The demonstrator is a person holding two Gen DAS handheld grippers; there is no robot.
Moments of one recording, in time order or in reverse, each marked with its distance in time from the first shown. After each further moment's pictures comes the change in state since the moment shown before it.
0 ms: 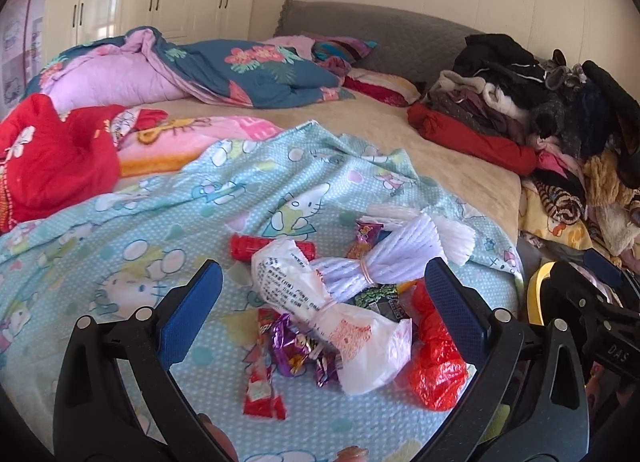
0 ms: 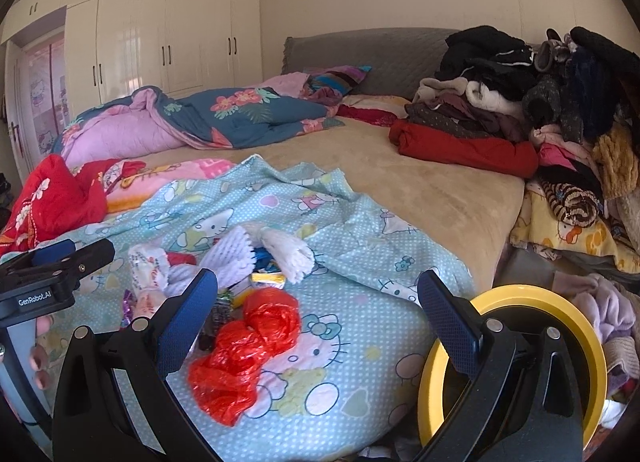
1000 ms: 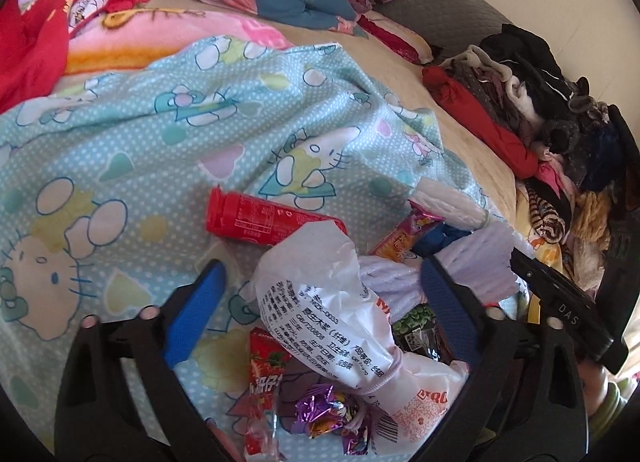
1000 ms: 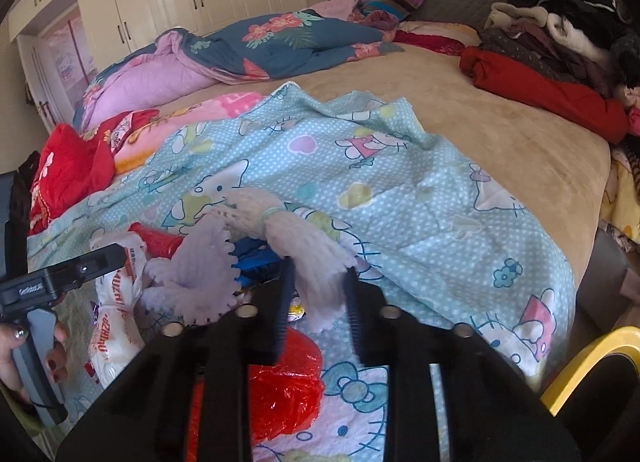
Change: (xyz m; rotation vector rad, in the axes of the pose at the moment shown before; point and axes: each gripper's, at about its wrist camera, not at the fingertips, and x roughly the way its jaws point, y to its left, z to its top) left arm 0.110 0.061 0.000 -0.225 0.259 -0.162; right arm 0.146 0.000 0.015 -0.022 0.260 0.229
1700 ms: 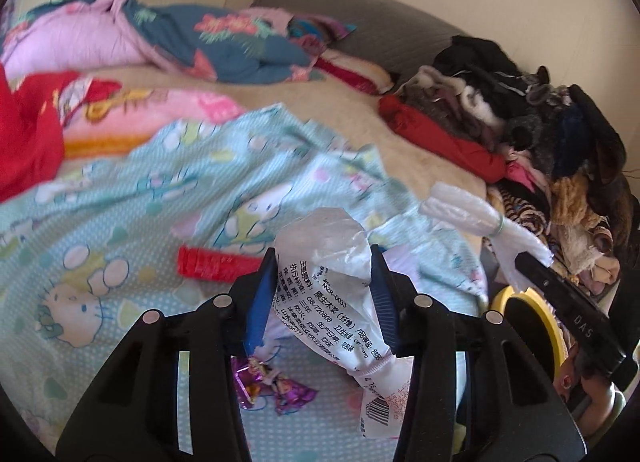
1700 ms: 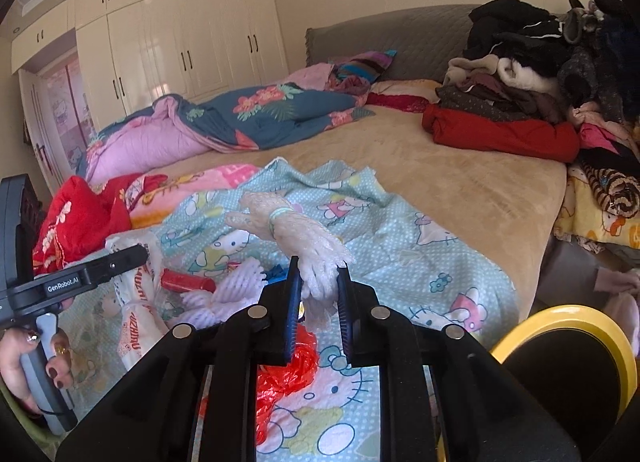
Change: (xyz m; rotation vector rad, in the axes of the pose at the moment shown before) left arm -0.071 -0.068 0.002 0.160 -0.168 -0.025; right arm -0.112 0.001 -0.015 0.067 -0.236 -0.060
